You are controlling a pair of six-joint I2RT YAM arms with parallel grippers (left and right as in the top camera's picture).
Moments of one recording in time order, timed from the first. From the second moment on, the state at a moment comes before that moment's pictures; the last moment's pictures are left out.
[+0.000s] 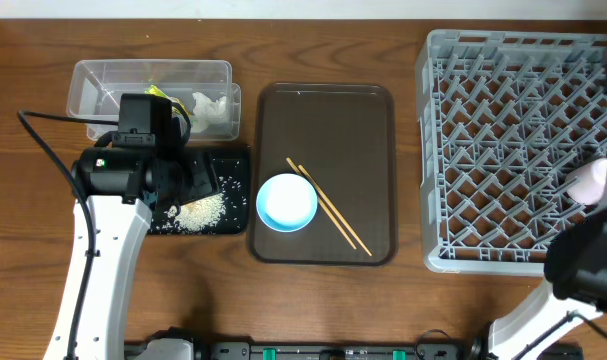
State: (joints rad) left arm -0.04 1.31 1.27 -1.19 0.12 -0.35; right arm -0.30 1.95 1.92 -0.08 0.91 -0.77
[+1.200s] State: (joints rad) left arm -0.04 1.31 1.27 -1.18 0.12 -0.35; right arm -0.30 2.09 1.63 0.42 0.91 -1.19
